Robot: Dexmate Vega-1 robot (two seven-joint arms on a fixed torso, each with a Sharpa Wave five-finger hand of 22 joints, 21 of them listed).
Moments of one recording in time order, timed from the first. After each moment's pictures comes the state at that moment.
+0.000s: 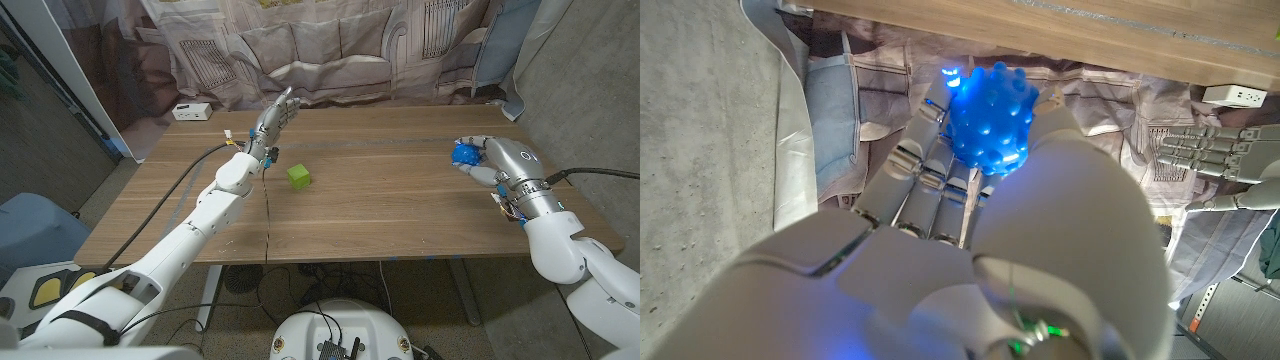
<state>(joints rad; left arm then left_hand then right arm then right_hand) 0.72 0.47 0.44 -1.37 -0.49 -0.30 0.04 0.26 0.08 0.20 -0.09 0.18 0.37 0.10 0.19 0.18 0.34 0.06 0.22 0.20 0.26 0.07 0.19 0.18 0.16 0.10 0.20 0.18 -1.68 -0.77 0.16 -2.28 -0.63 -0.20 -0.30 1.15 0.07 0.14 -0.08 0.18 0.69 0.01 0.19 0.23 0.67 0.05 0.20 0.22 0.77 -0.08 0.20 0.40 0.94 -0.14 0.41 0.17</state>
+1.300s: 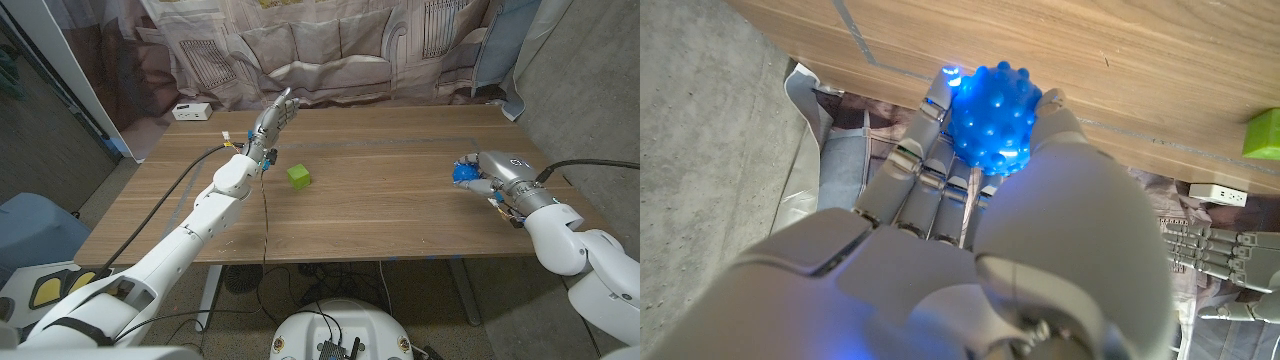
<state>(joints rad) 0.74 0.48 0.43 -1.41 -0.50 -0.30 0.05 0.26 0.08 0.20 -0.09 0.18 0.37 0.10 0.19 0.18 0.34 0.06 0.22 0.20 0.26 0.07 0.19 0.18 0.15 0.10 0.20 0.18 -1.67 -0.85 0.14 -2.34 -0.68 -0.36 -0.06 1.13 0.08 0.15 -0.09 0.18 0.71 0.01 0.20 0.22 0.69 0.04 0.20 0.21 0.79 -0.09 0.22 0.40 0.96 -0.14 0.41 0.17</state>
